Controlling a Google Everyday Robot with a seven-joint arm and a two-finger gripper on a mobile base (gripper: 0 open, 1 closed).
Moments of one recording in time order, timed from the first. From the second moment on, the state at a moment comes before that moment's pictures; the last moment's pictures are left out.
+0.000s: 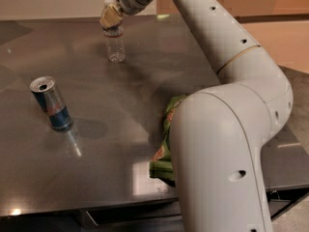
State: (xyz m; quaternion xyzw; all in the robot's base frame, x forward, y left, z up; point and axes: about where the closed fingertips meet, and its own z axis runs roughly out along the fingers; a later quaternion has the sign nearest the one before) arm 0.798 0.122 0.961 -0.47 0.77 0.18 0.39
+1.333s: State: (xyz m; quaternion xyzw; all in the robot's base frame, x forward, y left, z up) arm 0.689 0.044 1.024 -0.53 0.73 0.22 0.37
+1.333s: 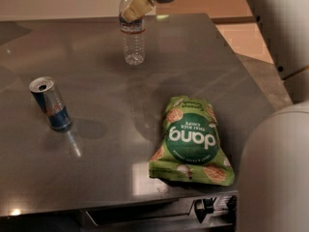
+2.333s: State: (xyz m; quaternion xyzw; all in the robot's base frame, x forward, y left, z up) arm 0.586 0.015 1.009 -0.57 0.70 0.25 0.35
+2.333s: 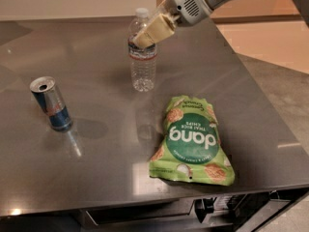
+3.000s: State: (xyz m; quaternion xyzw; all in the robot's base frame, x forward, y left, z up) arm 0.549 0.012 0.991 -0.60 0.69 0.24 0.34
